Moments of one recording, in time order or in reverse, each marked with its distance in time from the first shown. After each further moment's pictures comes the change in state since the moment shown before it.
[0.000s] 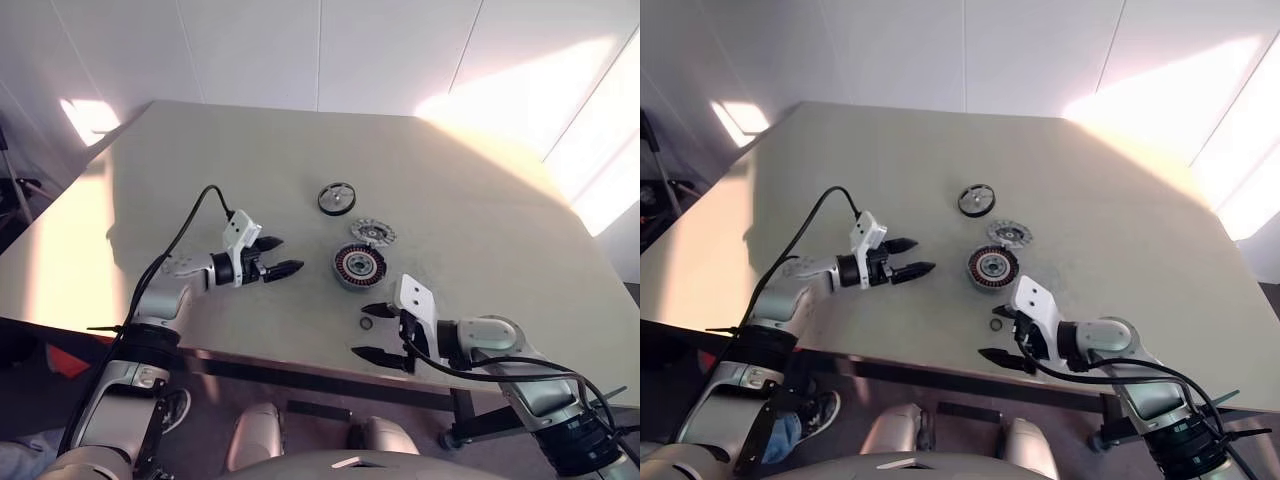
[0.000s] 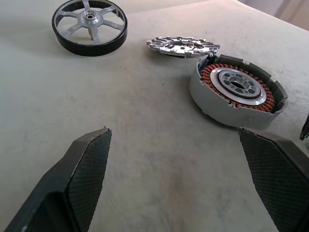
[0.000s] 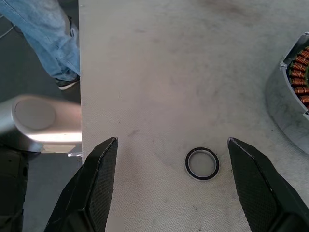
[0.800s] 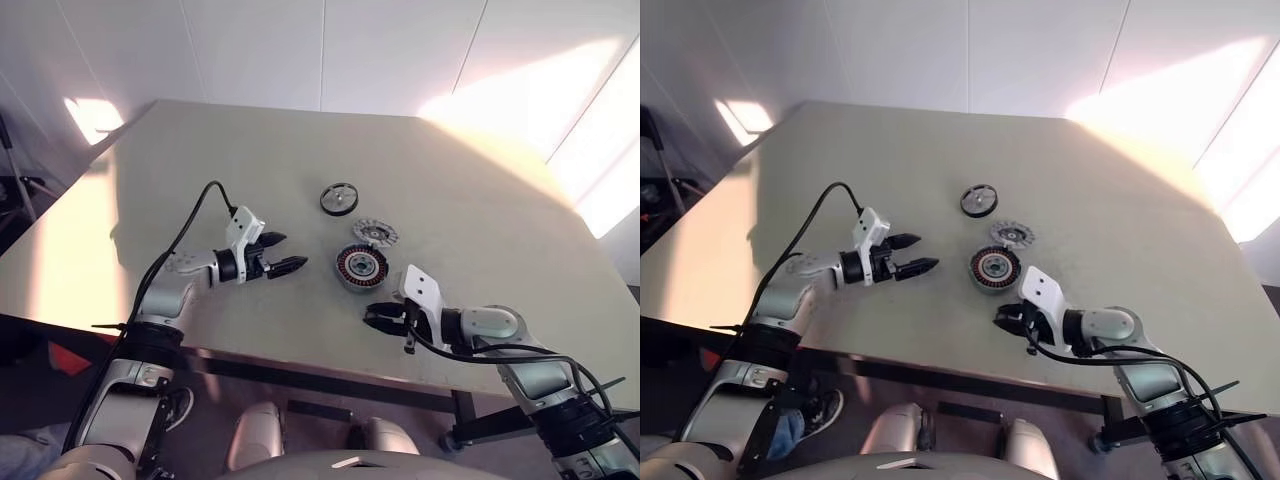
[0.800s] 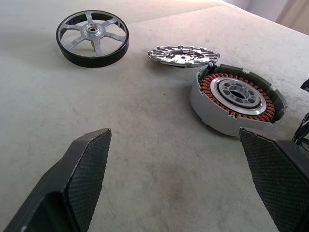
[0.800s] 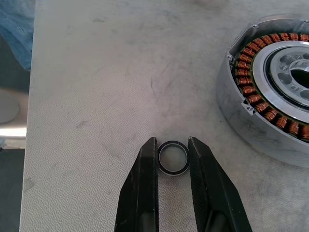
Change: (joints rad) left arm -0.015 -0.019 0.001 -0.010 0.003 -0.009 0.024; right arm -0.053 -0.007 -0.027 0.118 -0.035 -0.083 -0.011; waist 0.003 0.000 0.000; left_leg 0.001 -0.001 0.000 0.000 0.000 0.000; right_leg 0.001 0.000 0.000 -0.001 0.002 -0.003
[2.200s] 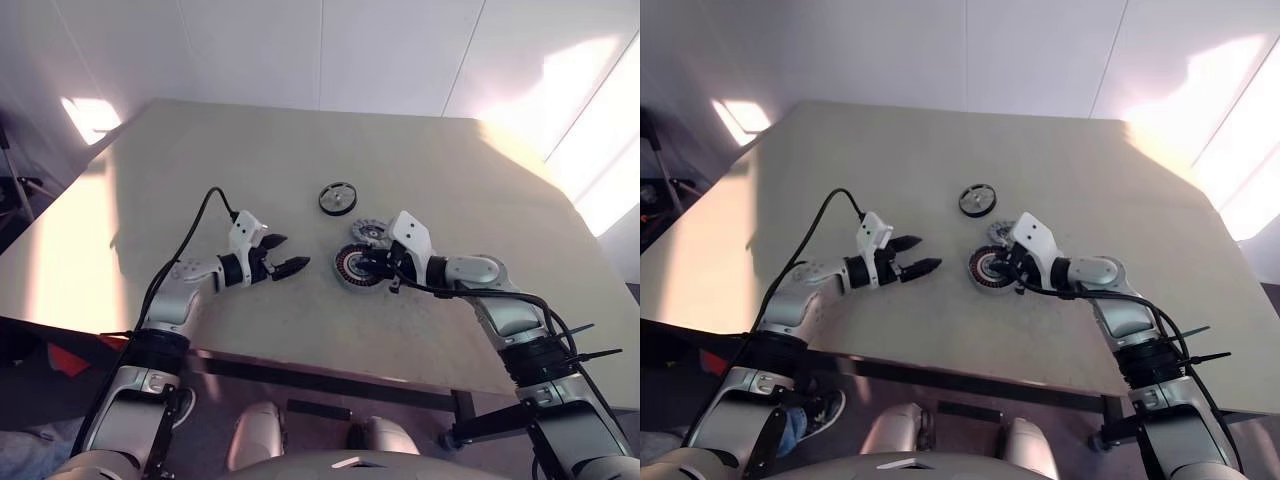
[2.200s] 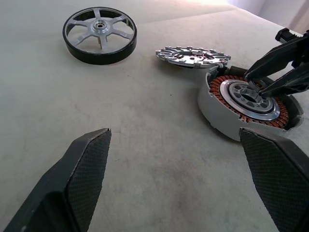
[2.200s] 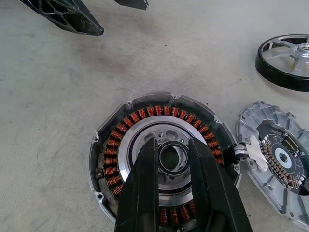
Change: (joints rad) left arm 0.030 -0.038 0.005 0.000 0.004 -0.032 0.064; right arm -0.310 0.097 -0.012 0.222 -0.057 0.011 -0.050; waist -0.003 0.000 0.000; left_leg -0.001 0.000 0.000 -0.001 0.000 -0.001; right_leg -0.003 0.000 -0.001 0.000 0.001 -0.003
